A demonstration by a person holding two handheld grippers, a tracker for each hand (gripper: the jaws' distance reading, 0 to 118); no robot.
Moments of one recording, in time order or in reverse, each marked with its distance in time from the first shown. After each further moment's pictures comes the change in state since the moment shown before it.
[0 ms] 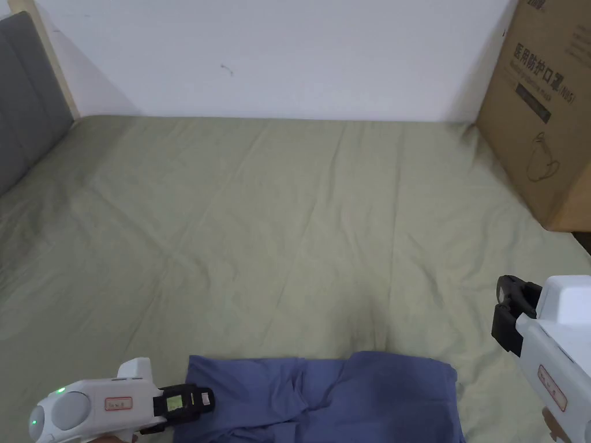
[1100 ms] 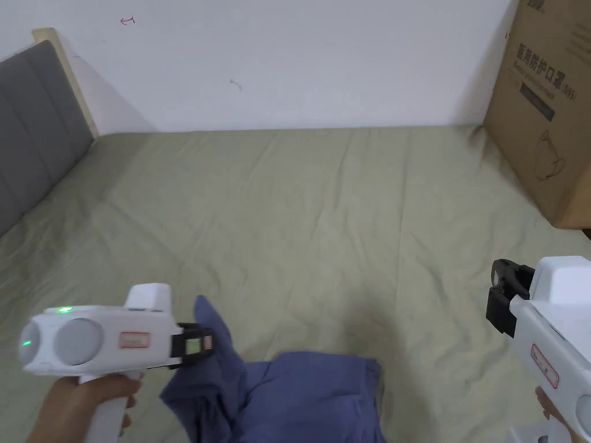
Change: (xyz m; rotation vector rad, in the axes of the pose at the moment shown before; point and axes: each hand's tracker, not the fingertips) left arm 0.181 0.035 0.107 0.085 0.127 -0.315; right arm 0.013 0.004 0.006 0.048 0.044 -0.039
